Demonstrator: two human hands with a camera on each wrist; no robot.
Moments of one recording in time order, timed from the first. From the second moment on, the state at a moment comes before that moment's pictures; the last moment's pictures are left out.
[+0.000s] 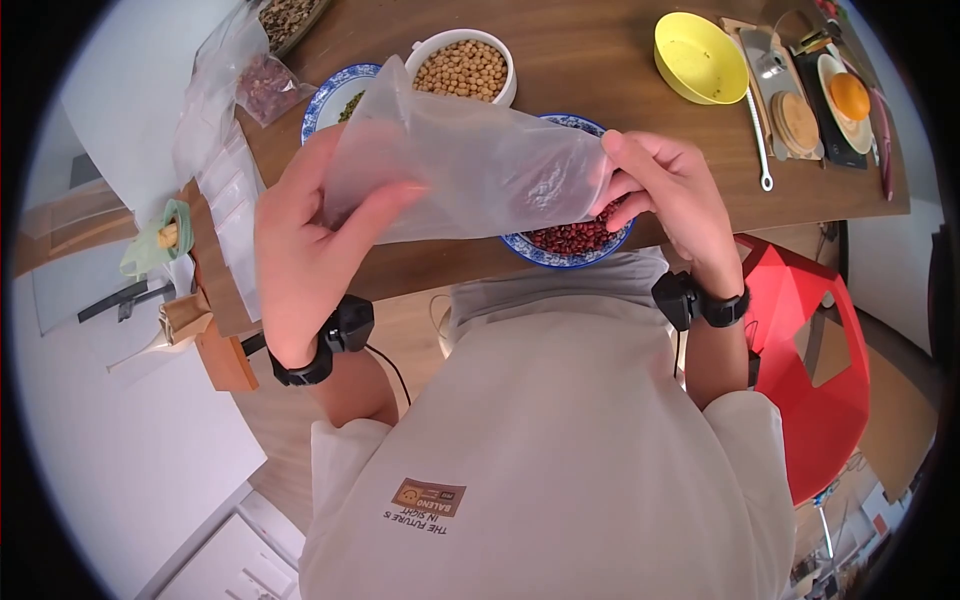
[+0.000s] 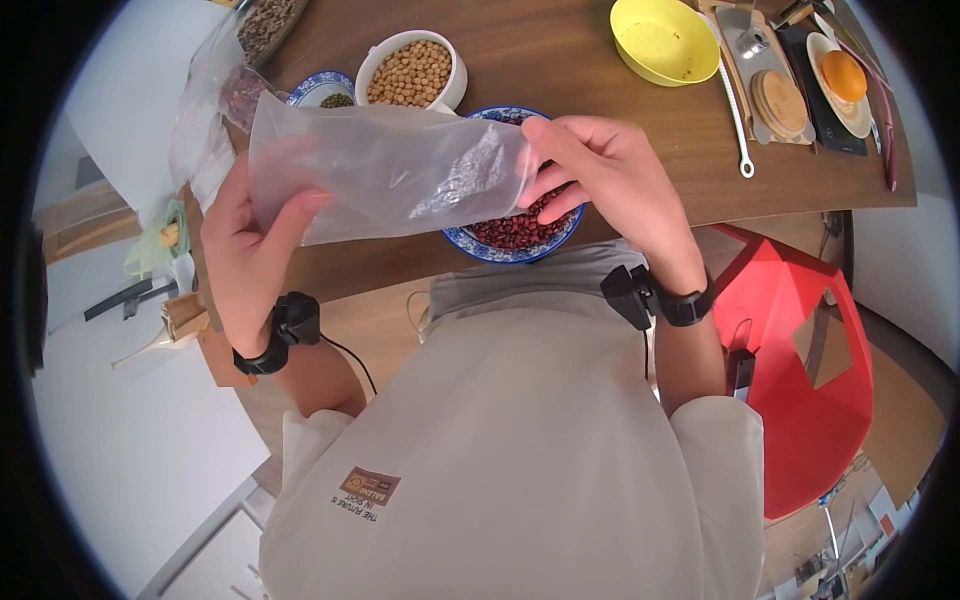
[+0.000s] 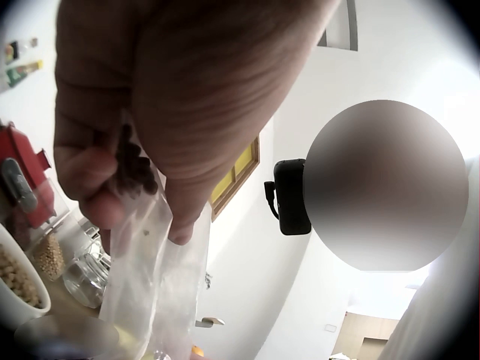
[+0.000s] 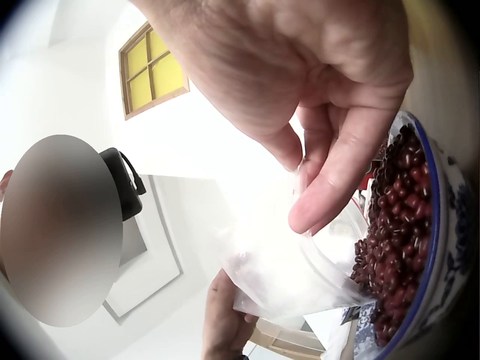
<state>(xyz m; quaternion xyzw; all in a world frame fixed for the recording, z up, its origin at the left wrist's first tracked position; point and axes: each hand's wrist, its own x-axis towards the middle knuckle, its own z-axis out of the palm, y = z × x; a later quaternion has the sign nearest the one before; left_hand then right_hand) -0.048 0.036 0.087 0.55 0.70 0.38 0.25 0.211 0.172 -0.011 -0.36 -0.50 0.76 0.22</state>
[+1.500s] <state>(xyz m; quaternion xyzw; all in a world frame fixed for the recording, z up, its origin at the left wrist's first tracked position) -0.075 0.008 0.055 0.47 0.62 0.55 0.30 0.210 0.174 -0.036 -0.29 -0.45 0.78 0.32</state>
